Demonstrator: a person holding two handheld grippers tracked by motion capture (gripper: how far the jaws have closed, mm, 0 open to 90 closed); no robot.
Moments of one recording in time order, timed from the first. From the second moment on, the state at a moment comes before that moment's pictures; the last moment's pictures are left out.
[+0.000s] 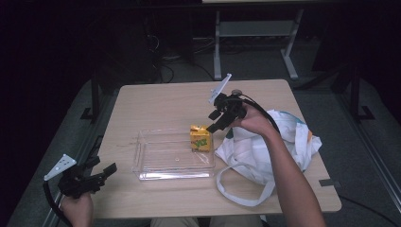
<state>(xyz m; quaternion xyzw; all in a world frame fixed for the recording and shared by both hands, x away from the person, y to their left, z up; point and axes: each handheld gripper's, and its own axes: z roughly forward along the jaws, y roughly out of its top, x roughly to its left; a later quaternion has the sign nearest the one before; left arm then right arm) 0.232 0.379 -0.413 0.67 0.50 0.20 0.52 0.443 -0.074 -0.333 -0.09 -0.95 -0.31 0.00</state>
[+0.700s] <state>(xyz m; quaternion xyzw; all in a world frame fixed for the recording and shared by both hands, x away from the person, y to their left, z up) 0.232 0.377 -0.413 0.66 0.50 0.20 0.52 0.439 -0.096 -0.330 -0.11 -0.94 -0.32 0.00</state>
